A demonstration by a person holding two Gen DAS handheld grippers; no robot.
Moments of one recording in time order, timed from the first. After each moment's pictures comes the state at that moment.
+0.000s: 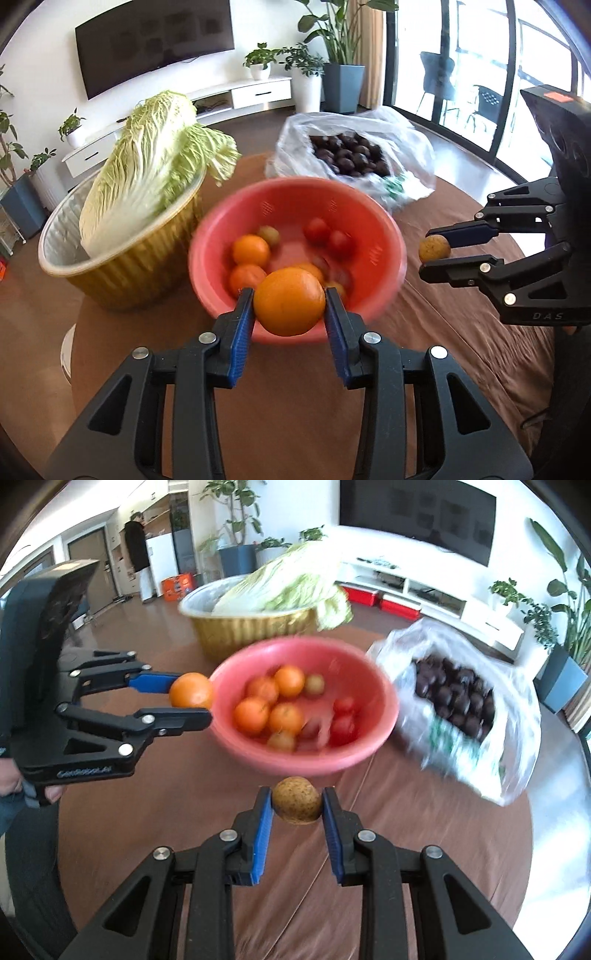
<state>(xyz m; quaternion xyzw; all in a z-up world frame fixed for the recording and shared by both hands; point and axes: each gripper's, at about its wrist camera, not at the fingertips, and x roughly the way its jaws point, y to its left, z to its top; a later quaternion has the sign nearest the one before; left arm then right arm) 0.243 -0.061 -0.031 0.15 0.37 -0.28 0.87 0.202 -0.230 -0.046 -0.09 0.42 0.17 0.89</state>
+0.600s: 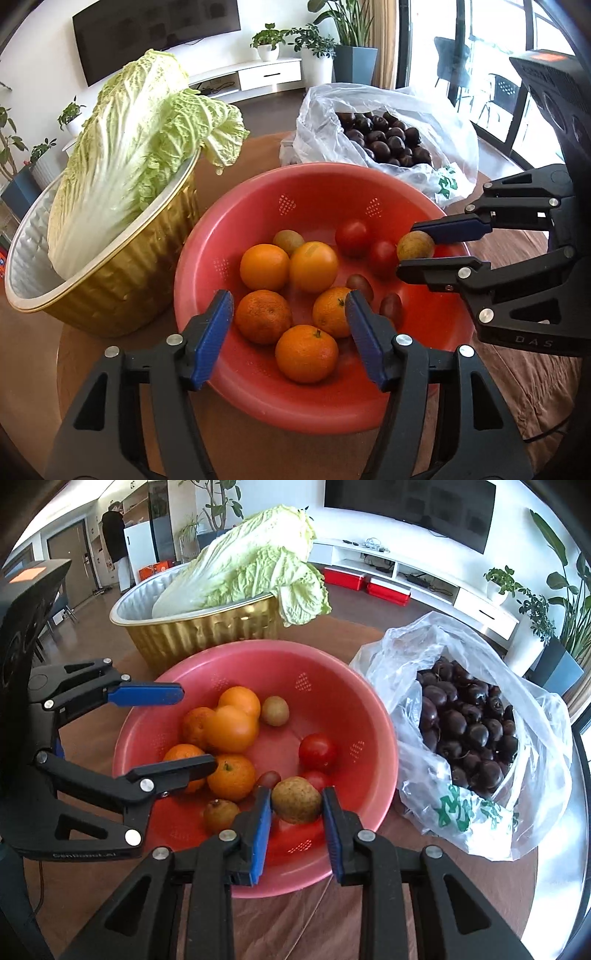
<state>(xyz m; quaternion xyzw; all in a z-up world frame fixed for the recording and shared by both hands) 0.305 -0.086 -0.070 0.16 0.40 -0.26 0.87 0.278 -0.222 -0.077 -0.10 0.45 0.15 0.87</state>
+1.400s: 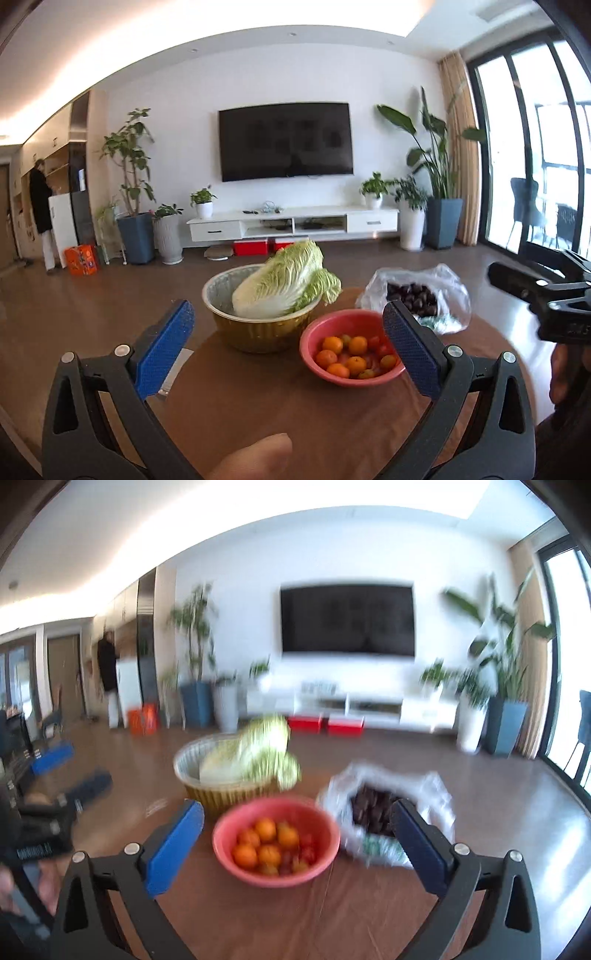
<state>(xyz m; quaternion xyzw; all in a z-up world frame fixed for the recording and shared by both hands) 0.075 -0.008 0.086 0.03 0.13 -0.07 0.99 0.080 -0.242 0.073 -0.01 0.13 0.08 0.99</state>
